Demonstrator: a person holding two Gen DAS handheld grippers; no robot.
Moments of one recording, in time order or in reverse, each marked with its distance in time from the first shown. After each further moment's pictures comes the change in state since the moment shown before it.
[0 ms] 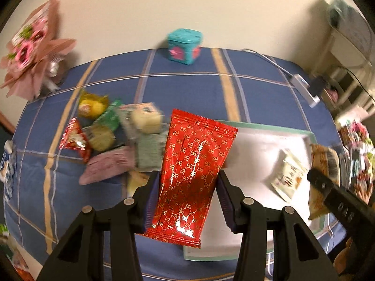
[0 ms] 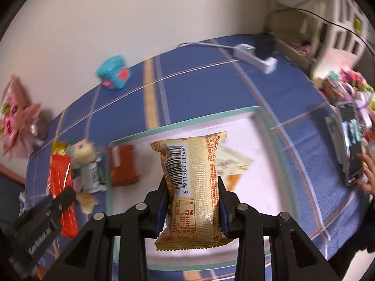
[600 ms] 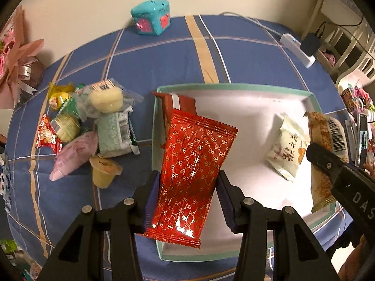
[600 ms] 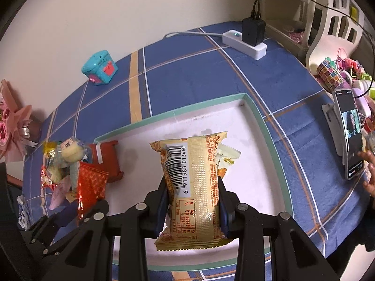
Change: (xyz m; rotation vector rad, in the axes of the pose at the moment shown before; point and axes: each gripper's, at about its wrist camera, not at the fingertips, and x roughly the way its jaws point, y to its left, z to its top) left arm 0.050 -0.042 -0.014 0.112 0.142 0.001; right arm 0.018 -0.014 -0.002 0.014 0.067 -0.013
